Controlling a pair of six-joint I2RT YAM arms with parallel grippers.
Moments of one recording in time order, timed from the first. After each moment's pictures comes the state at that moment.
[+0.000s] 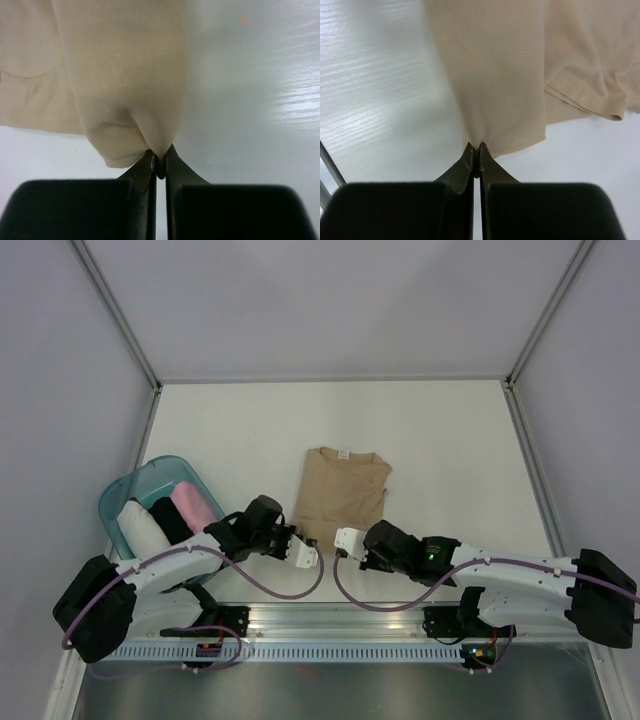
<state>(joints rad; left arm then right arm) -0.77 1.11 0.42 -0.19 0.23 1.14 1.16 1.13 0.54 -0.31 0.24 -0.34</state>
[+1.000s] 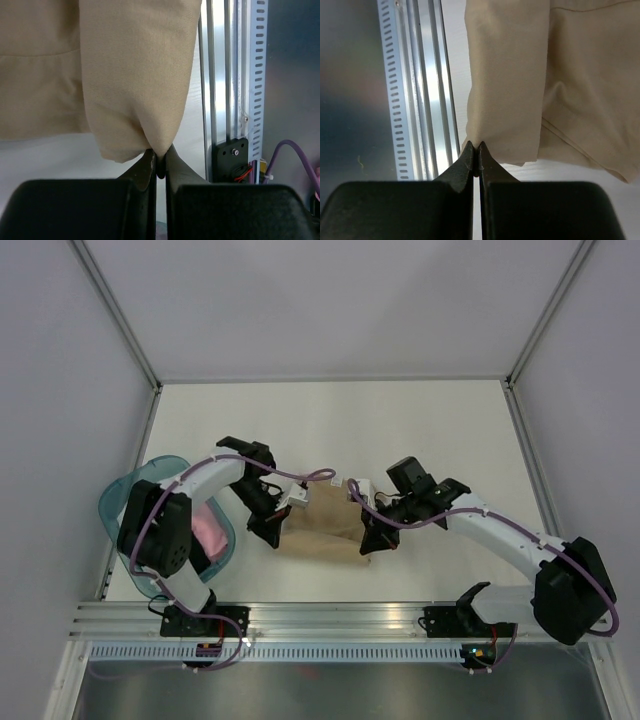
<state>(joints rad) -0.41 1.67 1.15 -1.31 0.74 1.24 0.63 1.27 0.84 -0.64 -0.81 -0.43</state>
